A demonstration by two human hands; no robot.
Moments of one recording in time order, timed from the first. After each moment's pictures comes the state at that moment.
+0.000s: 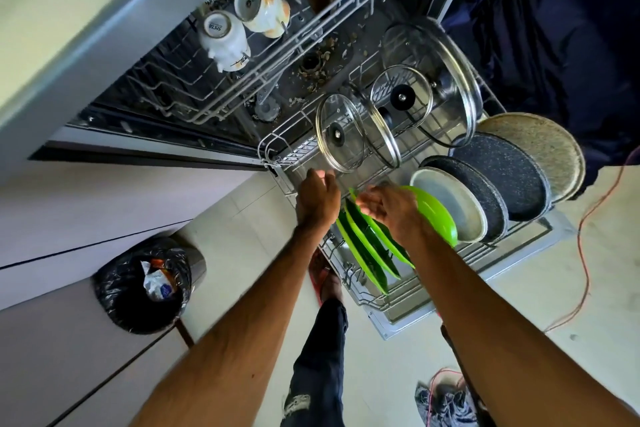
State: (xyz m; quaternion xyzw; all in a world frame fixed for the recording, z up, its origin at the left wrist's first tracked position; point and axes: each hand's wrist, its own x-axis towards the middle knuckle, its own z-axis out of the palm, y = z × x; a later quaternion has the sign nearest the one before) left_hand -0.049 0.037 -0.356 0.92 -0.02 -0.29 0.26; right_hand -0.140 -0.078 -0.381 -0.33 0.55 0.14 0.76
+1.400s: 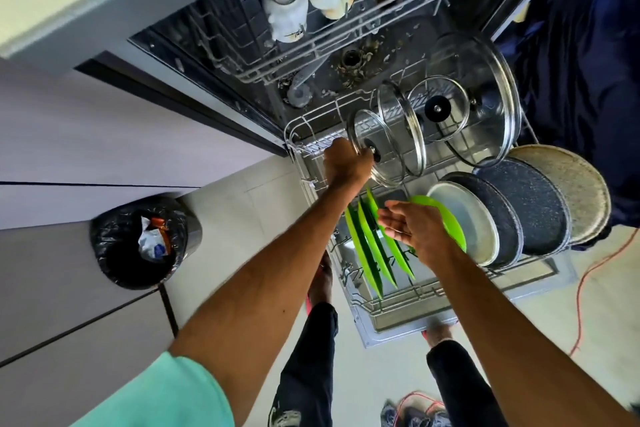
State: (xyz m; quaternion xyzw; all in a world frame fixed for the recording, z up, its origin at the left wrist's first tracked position) left_hand -0.023 0.009 -0.369 0.90 0.13 -0.25 0.34; right_hand -0.158 -0.077 -0.342 -0.40 0.57 0.20 0.69
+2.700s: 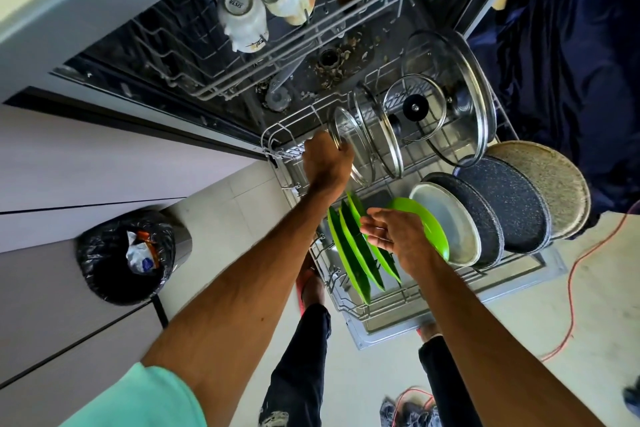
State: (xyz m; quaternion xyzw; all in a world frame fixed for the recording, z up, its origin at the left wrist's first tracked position) left_hand -0.011 -0.014 -0.386 0.94 0.04 -0.19 0.29; right_hand -0.162 -0.090 -0.358 -0.36 0.58 0.21 0.70
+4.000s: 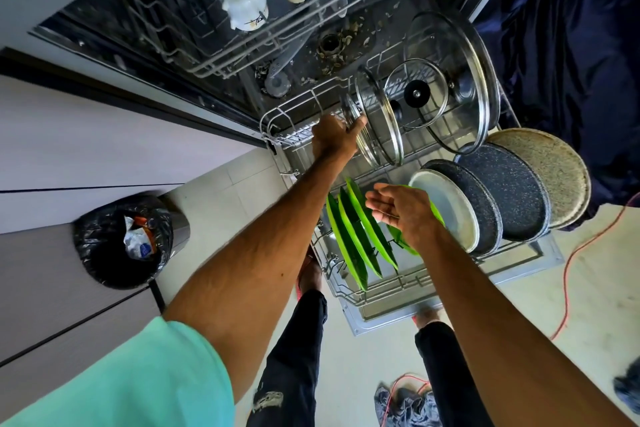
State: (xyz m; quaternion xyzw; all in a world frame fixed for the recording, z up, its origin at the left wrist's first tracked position) left_hand -0.002 -0.024 -0.411 0.89 0.08 -0.27 0.35; right_hand -0.152 -0.106 -0.364 -0.36 0.59 0.19 0.70
